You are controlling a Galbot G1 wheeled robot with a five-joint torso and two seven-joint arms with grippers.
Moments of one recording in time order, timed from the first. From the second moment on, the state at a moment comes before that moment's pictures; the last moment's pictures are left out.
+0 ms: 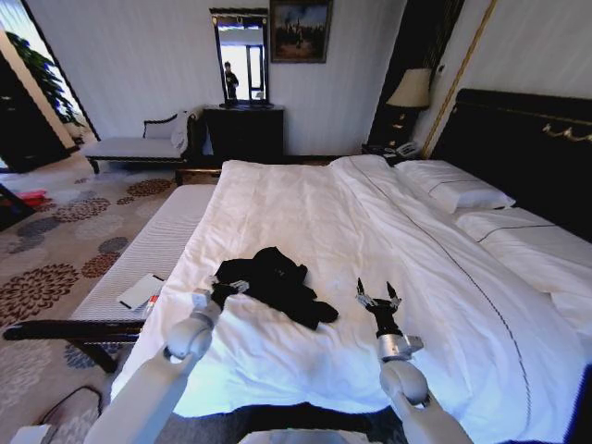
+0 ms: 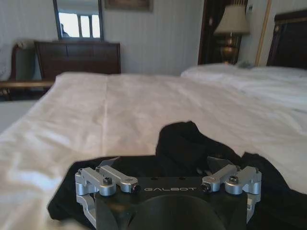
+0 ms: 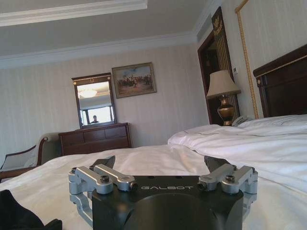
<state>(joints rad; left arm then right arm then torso) 1.07 -1.02 -0.14 -1.88 -0.59 0.31 -0.23 -1.43 1.22 0.46 1.80 0.44 0.35 0.16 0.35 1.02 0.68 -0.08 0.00</state>
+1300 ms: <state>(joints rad) 0.75 -1.12 0.10 -1.66 -0.75 0.54 -0.44 -1.44 1.26 0.48 1.78 0.41 0.36 0.17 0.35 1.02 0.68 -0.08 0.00</state>
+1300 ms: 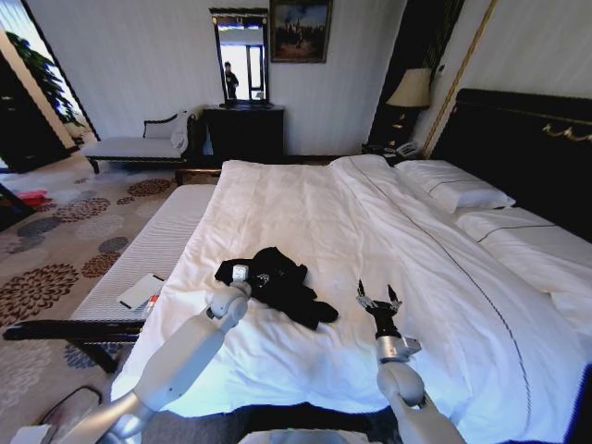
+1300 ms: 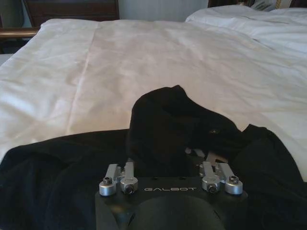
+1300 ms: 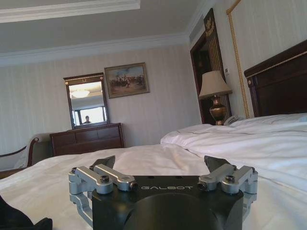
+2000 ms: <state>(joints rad) 0.77 -1.10 0.04 -1.68 -0.73 0.51 -0.42 -1.42 1.26 0.47 1.77 0.41 0.36 0.17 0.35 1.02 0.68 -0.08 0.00</state>
